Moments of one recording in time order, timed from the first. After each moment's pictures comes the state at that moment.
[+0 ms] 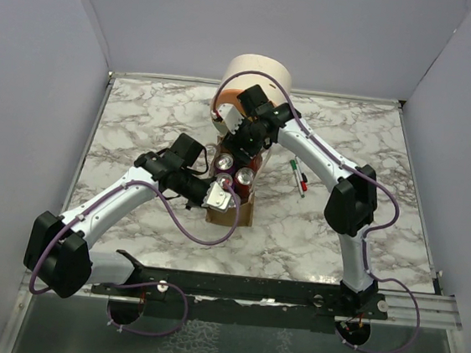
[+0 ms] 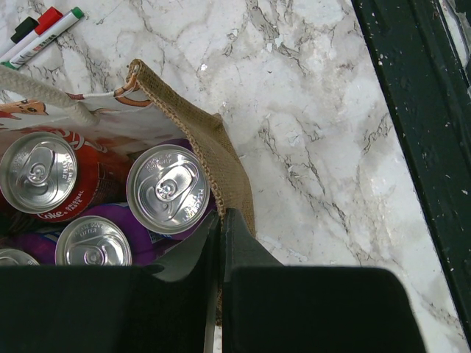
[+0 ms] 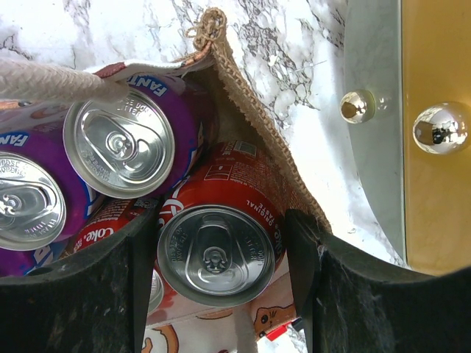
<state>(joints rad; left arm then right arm) -0.53 1.26 0.97 -0.82 0.84 1.20 0.69 2.13 2.04 -0.94 -0.17 -0.46</state>
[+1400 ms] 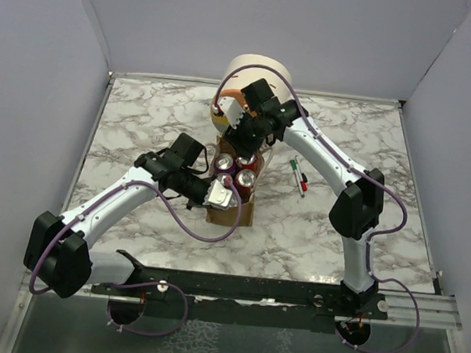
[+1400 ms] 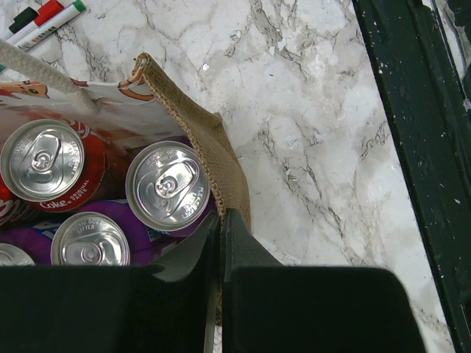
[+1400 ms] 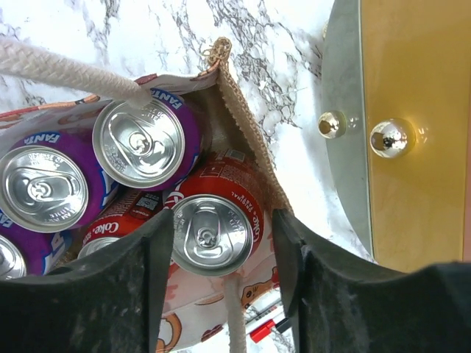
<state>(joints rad) -0.53 1.26 0.97 -0.81 0.84 1.14 0.69 2.09 2.06 -0.93 -0.20 -0.49</state>
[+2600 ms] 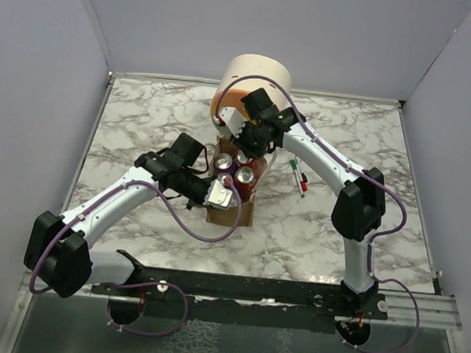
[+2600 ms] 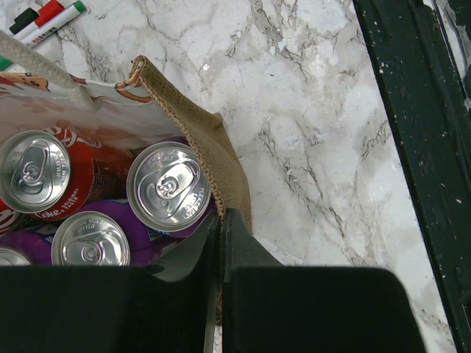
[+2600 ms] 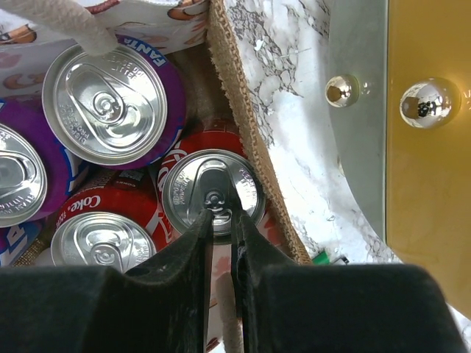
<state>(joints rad) -0.53 1.26 0.97 -0.80 0.84 1.15 0.69 2.06 1.93 -0.89 -0.12 -0.53</state>
